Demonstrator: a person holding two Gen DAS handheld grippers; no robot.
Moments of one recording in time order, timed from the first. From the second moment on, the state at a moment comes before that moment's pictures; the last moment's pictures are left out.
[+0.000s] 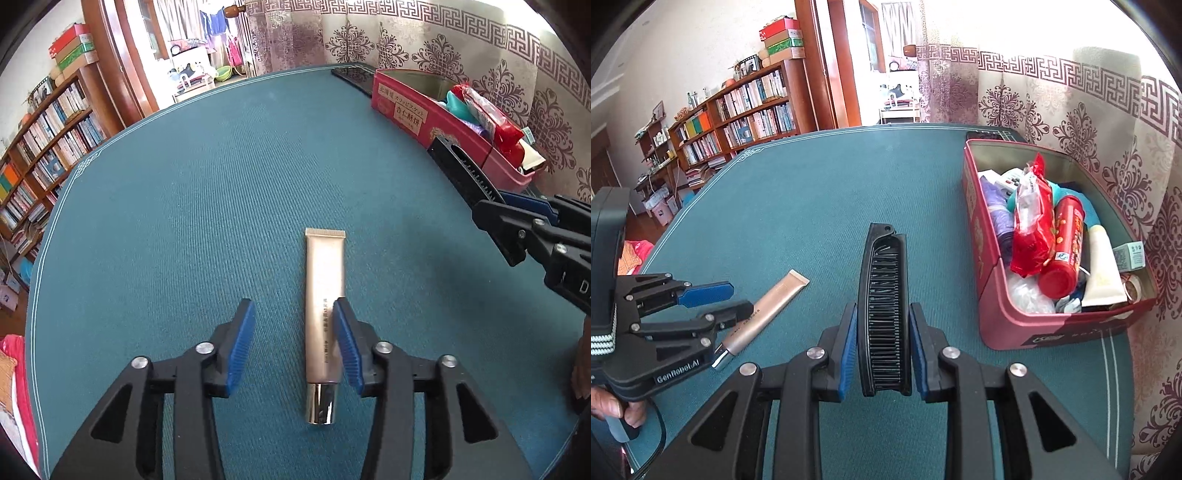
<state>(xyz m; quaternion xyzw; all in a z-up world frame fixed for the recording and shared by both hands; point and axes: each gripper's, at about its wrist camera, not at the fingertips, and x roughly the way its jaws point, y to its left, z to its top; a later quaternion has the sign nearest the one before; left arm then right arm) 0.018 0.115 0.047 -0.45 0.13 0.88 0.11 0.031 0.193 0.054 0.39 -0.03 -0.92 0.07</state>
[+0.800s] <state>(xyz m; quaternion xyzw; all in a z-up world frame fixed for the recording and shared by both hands) 0.007 0.126 0.093 -0.42 0.04 0.89 0.16 0.042 0.227 0.089 0.33 -0.07 -0.94 0.04</state>
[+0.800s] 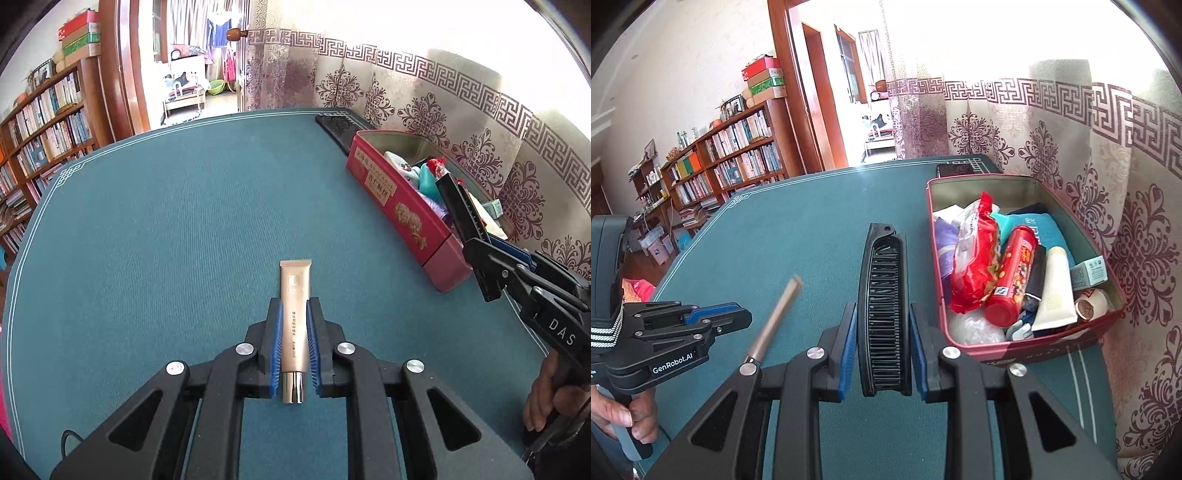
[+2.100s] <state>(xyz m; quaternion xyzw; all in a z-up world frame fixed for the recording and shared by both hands) -0.013 0.169 0.116 -0.40 0.04 0.90 0.19 0.052 0.292 0.104 0.28 -0.13 -0.95 -0.04</state>
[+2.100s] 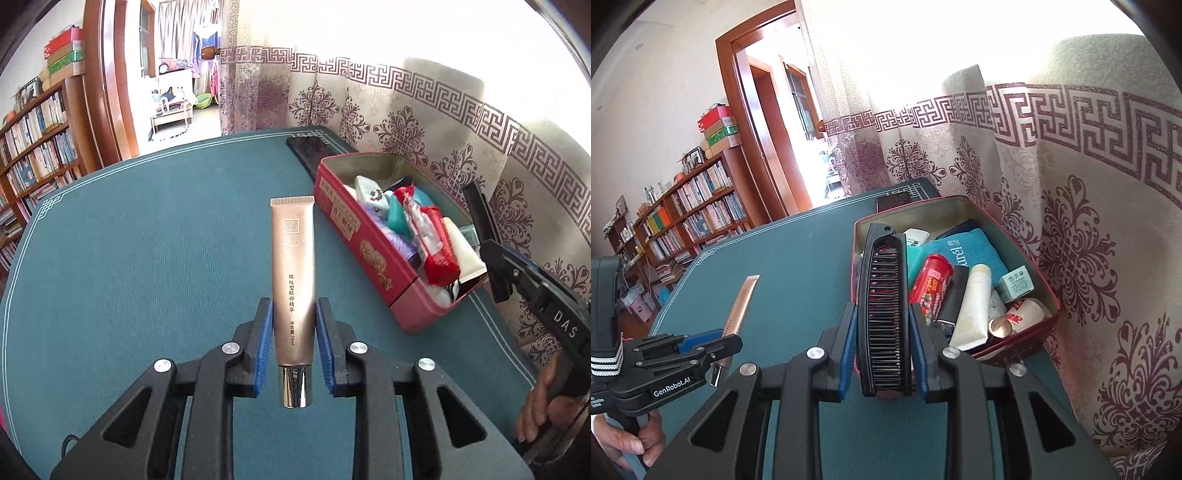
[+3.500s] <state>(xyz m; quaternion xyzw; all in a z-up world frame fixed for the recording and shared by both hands) -0.090 0.317 0.127 -0.37 0.07 0.89 0.26 0.016 0.358 0.076 0.32 -0.15 -0.93 -0.09</state>
